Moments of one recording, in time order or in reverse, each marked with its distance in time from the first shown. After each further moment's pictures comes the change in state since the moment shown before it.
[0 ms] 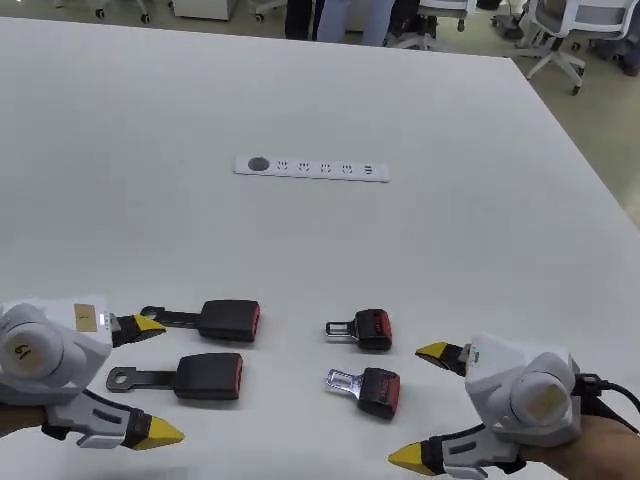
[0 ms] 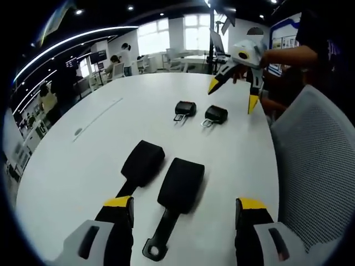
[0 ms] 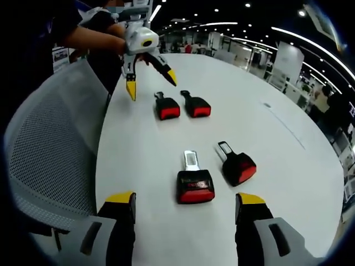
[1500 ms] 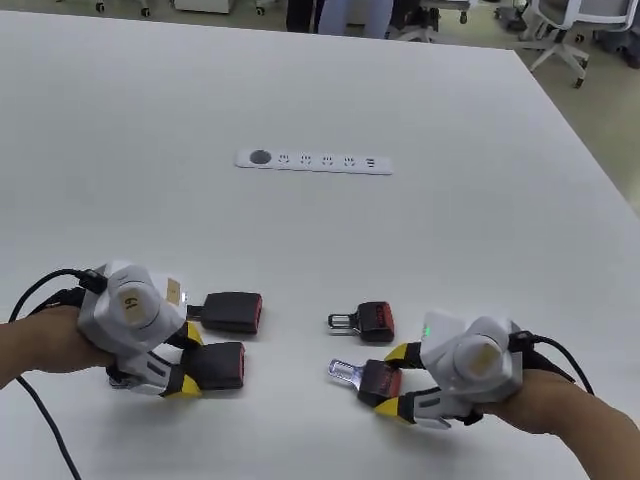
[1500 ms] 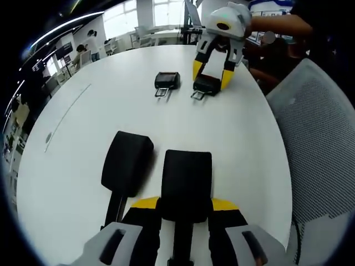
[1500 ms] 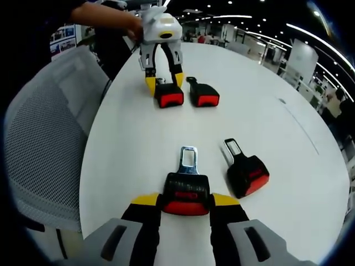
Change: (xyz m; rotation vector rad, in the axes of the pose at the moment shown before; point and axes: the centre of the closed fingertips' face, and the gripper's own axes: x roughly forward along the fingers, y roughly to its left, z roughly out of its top) left arm 0.041 0.010 -0.019 0.143 0.217 -0.169; right arm 0.036 -0.008 -0.003 -0.057 0.079 0.077
